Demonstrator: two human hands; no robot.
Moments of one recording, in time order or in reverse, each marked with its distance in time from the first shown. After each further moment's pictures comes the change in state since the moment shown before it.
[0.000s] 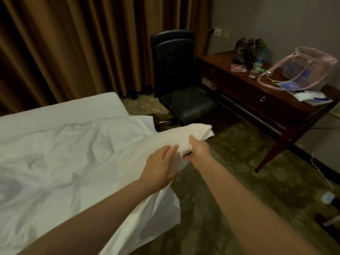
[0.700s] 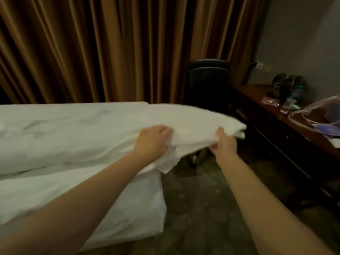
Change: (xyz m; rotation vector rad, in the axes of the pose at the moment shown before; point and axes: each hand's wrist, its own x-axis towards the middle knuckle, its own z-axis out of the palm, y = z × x) left_hand 0.011 0.100 -0.062 0.369 0.250 -0.198; right_hand 0.001 -0.095 -0.120 0.125 -0.246 -0.303
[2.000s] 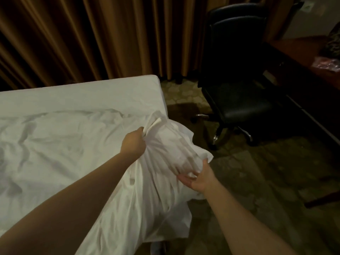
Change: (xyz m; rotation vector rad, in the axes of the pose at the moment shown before) left_hand 0.105 -0.174 0.130 -0.331 -0.242 -0.544; right_hand 0.139 0.203 0.085 0.223 0.028 0.938
